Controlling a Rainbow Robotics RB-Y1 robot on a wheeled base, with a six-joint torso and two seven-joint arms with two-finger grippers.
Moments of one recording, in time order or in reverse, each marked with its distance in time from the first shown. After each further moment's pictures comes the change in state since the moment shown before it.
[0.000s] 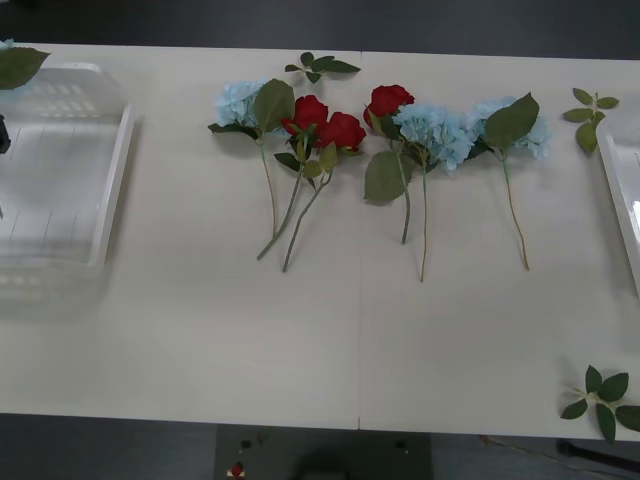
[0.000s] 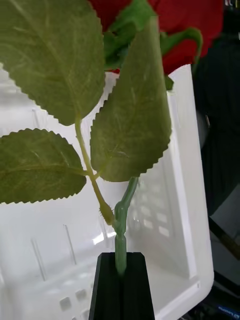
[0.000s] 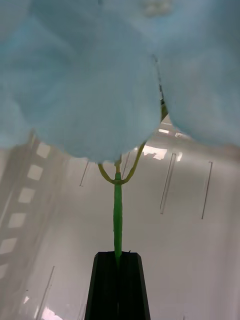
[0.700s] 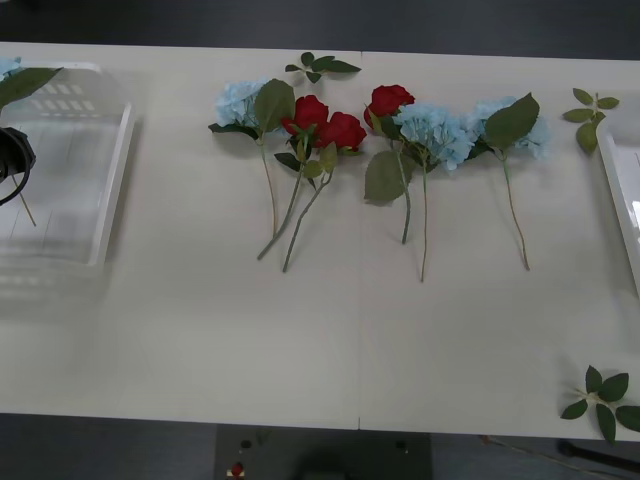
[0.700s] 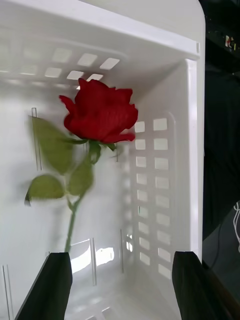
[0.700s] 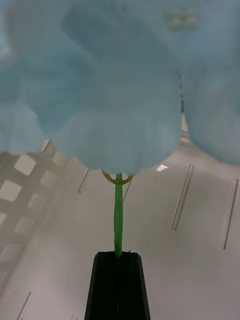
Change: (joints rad) right arm 0.000 0.097 0.058 0.126 0.097 -0.217 0.128; left arm 0.000 -0.078 -0.129 0.117 -0.299 -0.240 0.339
